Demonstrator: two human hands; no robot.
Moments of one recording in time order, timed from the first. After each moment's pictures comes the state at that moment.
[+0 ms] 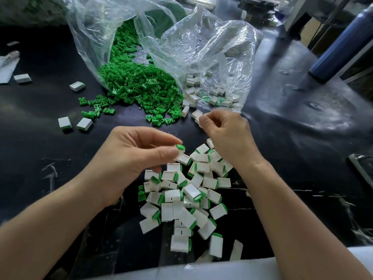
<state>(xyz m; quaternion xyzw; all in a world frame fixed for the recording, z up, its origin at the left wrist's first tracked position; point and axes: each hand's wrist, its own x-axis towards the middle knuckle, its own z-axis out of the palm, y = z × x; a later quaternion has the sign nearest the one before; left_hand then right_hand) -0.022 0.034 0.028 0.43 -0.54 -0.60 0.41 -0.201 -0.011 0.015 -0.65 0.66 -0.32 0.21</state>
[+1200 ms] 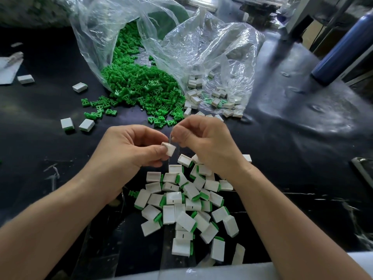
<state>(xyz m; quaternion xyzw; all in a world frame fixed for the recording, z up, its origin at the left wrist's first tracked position) -0.022 0.026 0.024 0.53 -0.48 -0.56 0.43 -0.175 -0.002 0.014 -0.70 0.50 -0.37 0.35</state>
